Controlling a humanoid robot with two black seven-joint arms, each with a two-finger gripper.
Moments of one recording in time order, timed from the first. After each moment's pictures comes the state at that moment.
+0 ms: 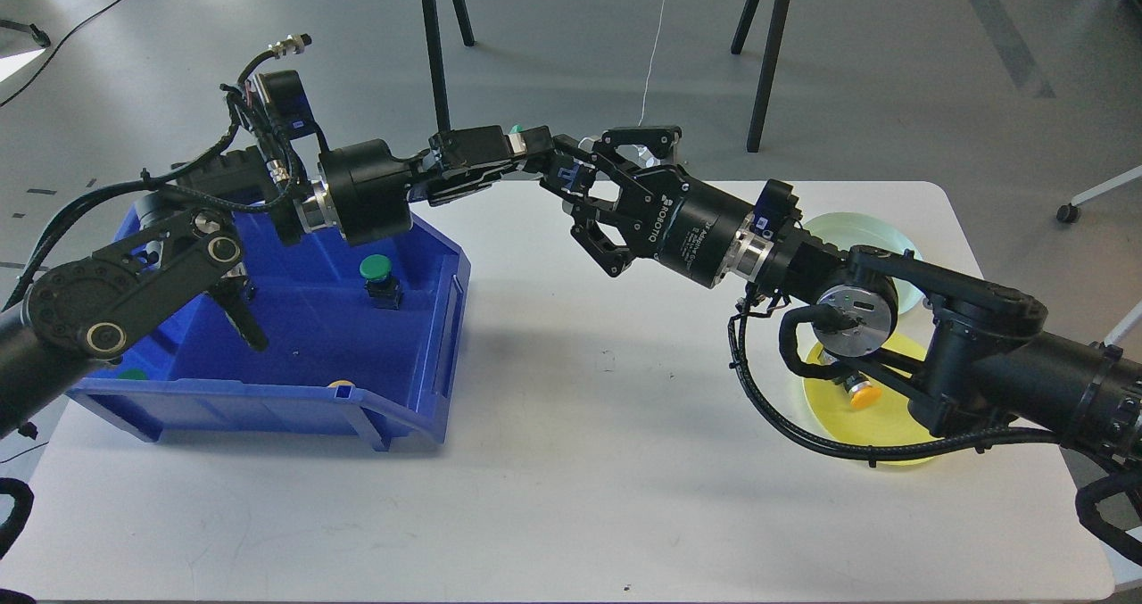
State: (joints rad) left arm -0.82 0.49 -0.64 -1.15 1.18 -0.49 -0.49; right arm 0.94 -0.33 0.27 1.19 0.06 0.38 0.26
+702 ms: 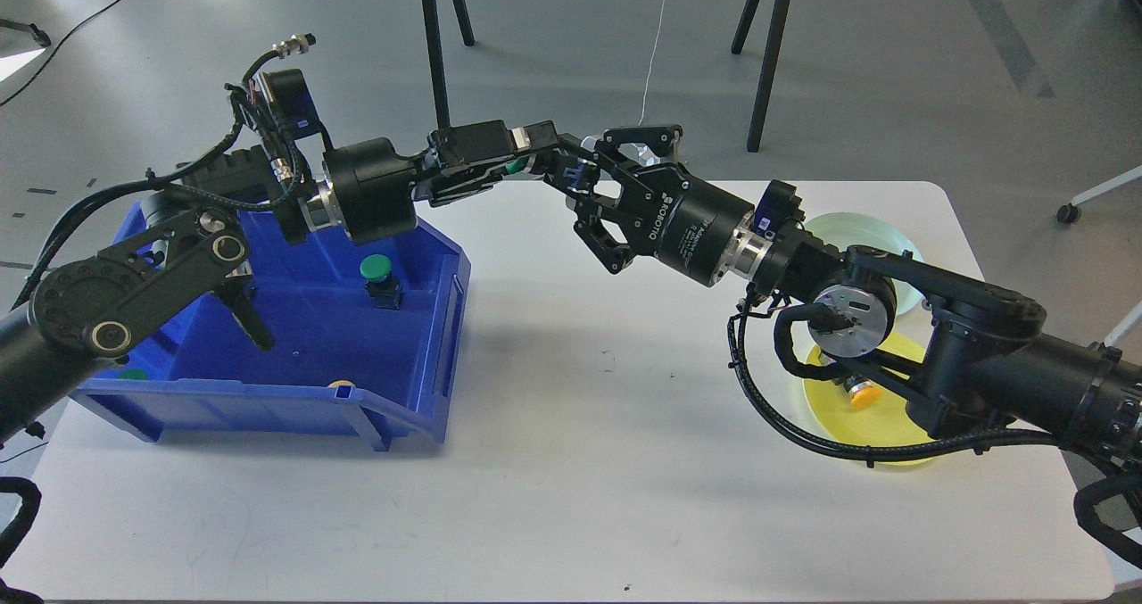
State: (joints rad) left arm -0.82 0.48 -0.65 -1.15 1.17 -0.49 -0.49; right arm 0.93 -0.33 0.27 1.20 0.07 0.31 0.25
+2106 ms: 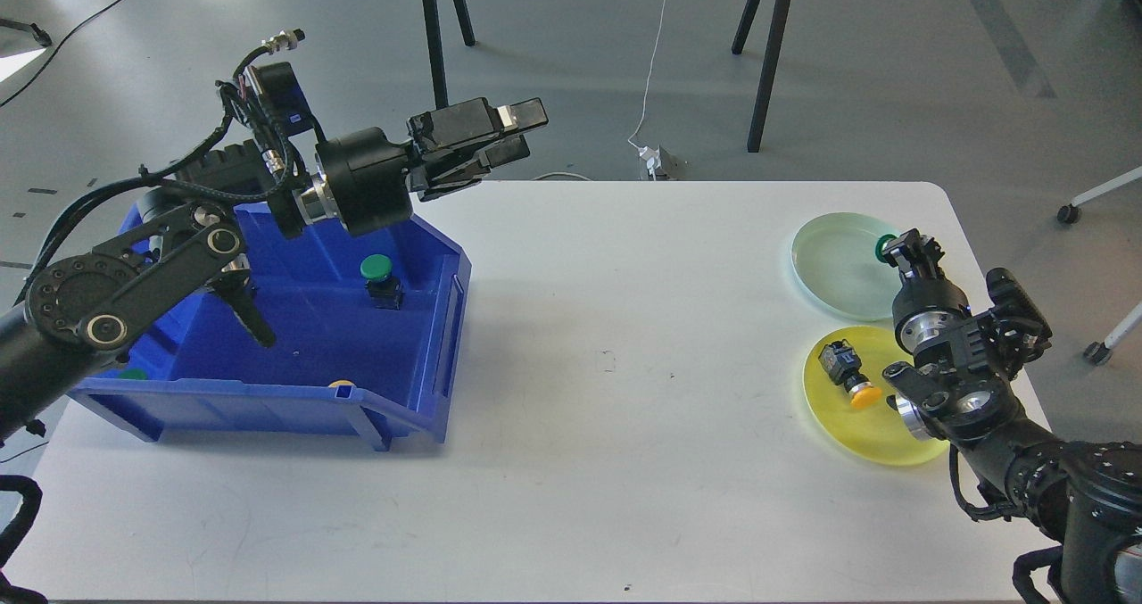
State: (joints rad) left arm -0.82 0.48 -0.66 -1.14 1.12 -0.49 -0.49; right arm 0.74 -0.08 0.14 0.15 -0.61 -0.49 0.26
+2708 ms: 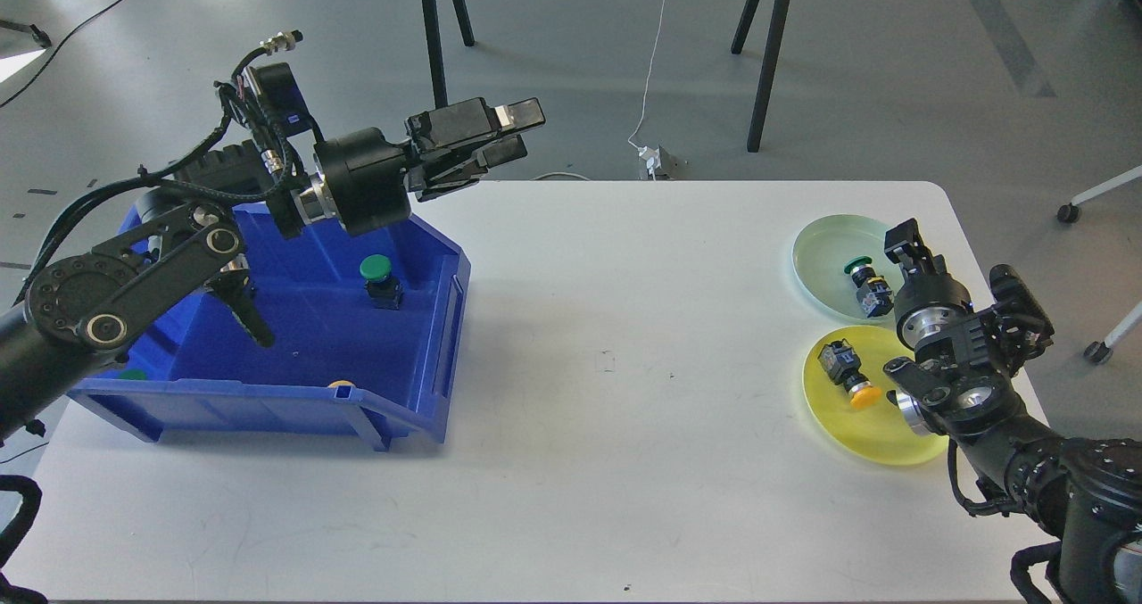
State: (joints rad) left arm -0.82 0.48 -0.66 -1.13 1.10 -0.49 -0.49; right arm 0.76 -0.08 0.17 0.16 -0.58 -0.49 0.25
